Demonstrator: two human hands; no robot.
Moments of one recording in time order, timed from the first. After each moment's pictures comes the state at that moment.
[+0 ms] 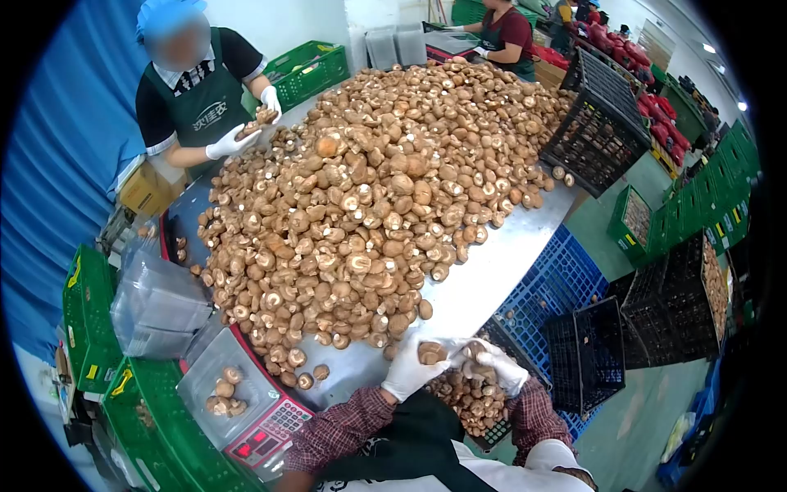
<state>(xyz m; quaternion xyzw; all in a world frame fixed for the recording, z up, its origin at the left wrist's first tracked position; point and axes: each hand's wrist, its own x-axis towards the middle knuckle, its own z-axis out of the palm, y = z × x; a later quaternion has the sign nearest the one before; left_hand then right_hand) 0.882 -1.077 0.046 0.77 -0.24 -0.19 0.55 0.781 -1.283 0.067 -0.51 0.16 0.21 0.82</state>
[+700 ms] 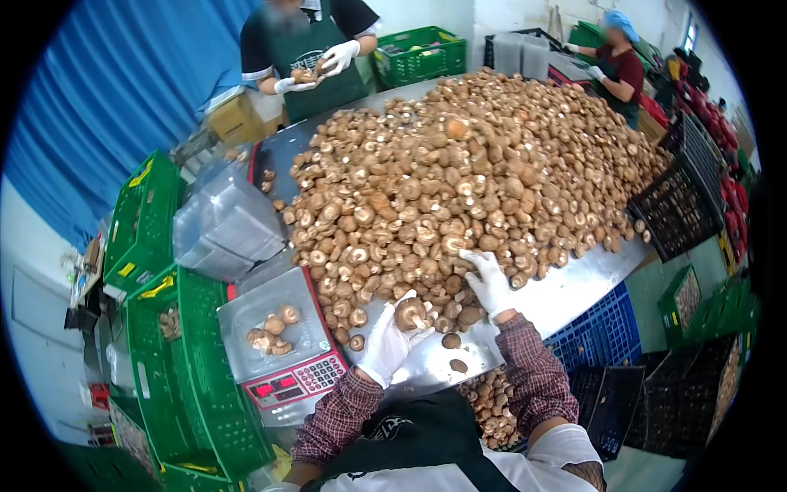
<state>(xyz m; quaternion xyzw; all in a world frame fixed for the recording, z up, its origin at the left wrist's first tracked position) 0.908 -0.961 0.086 0.28 0.12 -0.23 0.93 0.986 -1.197 0.040 -0.89 -0.09 -0.13 0.42</state>
